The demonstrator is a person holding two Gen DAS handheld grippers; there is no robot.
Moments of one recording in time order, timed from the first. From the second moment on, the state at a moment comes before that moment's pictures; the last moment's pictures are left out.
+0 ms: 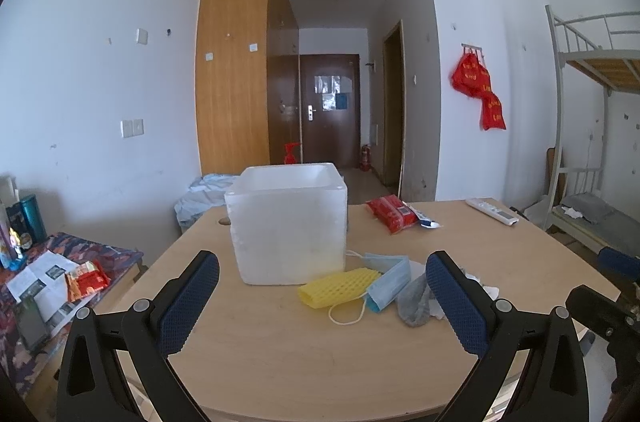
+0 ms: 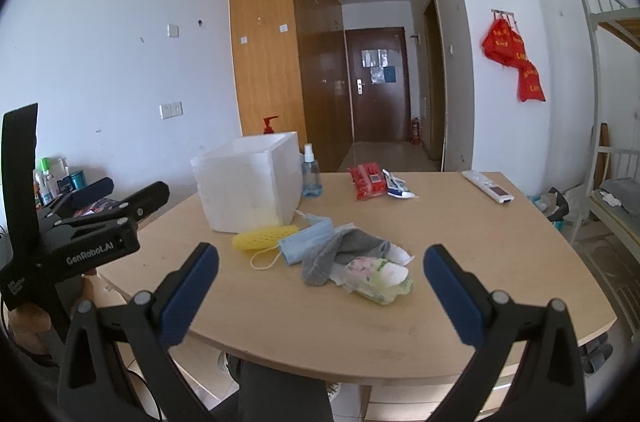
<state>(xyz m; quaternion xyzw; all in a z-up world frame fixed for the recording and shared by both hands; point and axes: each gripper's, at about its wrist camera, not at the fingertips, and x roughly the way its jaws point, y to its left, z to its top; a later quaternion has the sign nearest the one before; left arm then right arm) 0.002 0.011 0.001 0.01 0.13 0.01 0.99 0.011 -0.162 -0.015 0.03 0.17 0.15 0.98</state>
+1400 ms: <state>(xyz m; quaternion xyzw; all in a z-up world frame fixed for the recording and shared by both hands) 0.000 0.006 0.003 0.01 0.13 0.01 0.99 0.010 -0.159 -0.014 0.03 0.15 0.15 0.98</state>
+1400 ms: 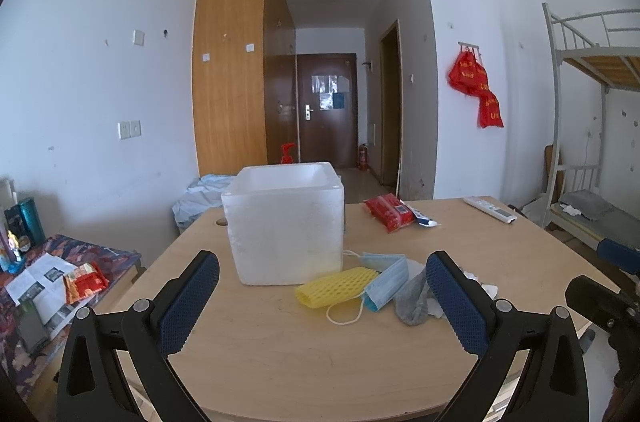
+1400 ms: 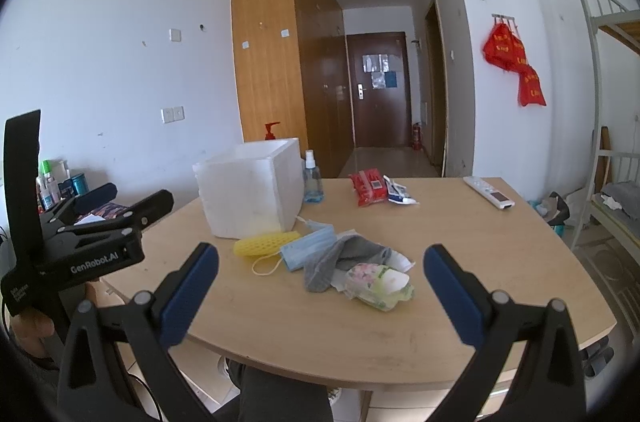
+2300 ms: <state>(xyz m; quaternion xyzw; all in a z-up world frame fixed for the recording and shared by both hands) 0.052 0.014 -0.005 0.01 0.16 -0.02 0.99 0.051 -0.162 -0.017 0.02 0.18 0.14 0.97</state>
